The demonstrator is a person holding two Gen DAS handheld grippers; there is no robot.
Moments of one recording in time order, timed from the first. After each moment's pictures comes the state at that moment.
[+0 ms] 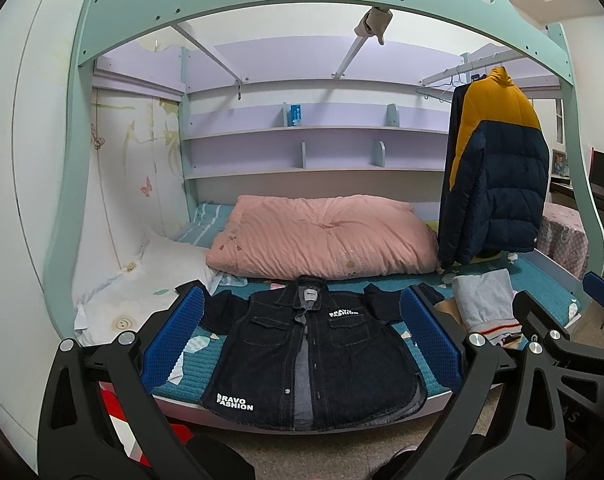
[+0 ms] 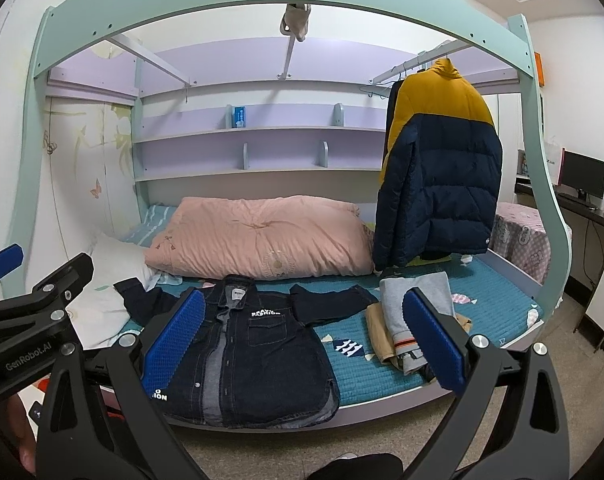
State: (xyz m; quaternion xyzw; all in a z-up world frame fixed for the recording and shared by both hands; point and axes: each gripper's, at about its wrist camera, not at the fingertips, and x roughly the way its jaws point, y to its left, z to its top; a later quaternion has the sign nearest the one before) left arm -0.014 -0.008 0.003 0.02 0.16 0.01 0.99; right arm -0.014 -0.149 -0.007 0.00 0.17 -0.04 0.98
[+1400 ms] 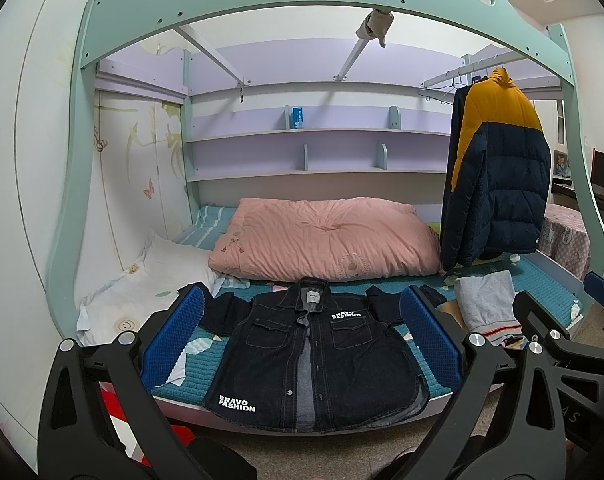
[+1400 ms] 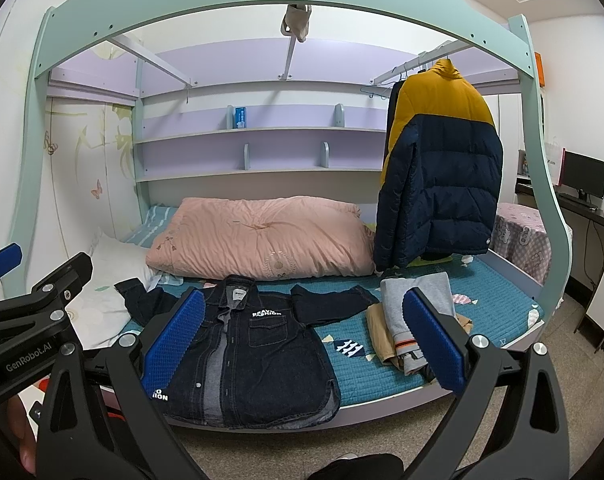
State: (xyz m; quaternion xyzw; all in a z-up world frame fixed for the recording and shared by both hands) left arm -0.013 -0.002 0.009 0.02 0.16 0.01 0.99; right arm -0.013 -0.149 -0.006 0.00 0.17 -0.04 0.98
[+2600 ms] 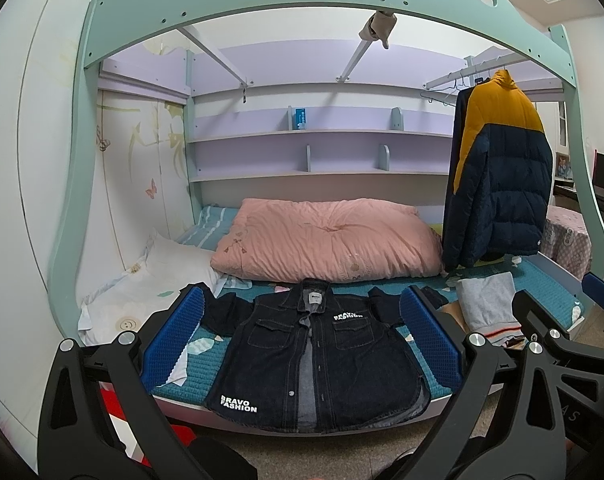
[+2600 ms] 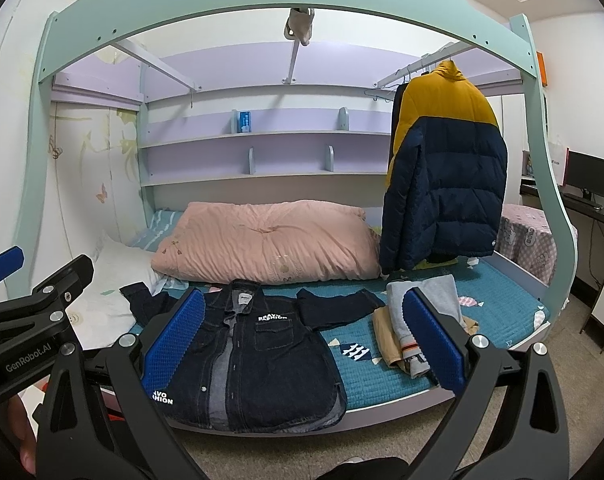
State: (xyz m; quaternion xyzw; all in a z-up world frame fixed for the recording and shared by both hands) left arm -0.015 0.004 0.010 0.03 0.16 0.01 0.99; right arm -0.013 -0.138 -0.010 0.00 0.16 -0.03 0.99
